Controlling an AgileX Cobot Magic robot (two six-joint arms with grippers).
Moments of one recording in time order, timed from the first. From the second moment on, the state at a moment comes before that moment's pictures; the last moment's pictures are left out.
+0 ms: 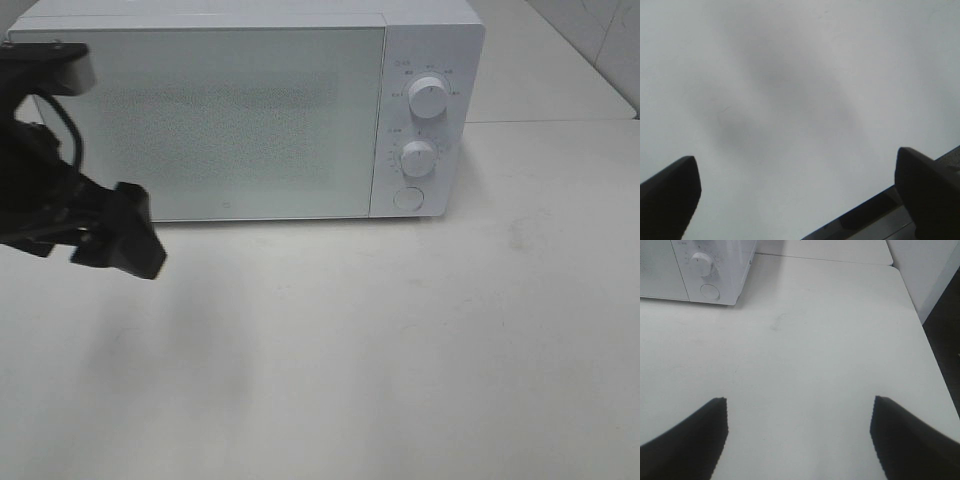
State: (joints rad) left arm -0.49 1.39 -0.91 -0.18 0.79 0.02; right arm 0.14 0.00 -0.50 -0.08 1.01 0.04
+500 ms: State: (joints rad) left arm -0.04 1.17 -0.91 -0.09 1.10 0.02; right arm 0.14 0.00 -0.50 -0.08 1.01 0.04
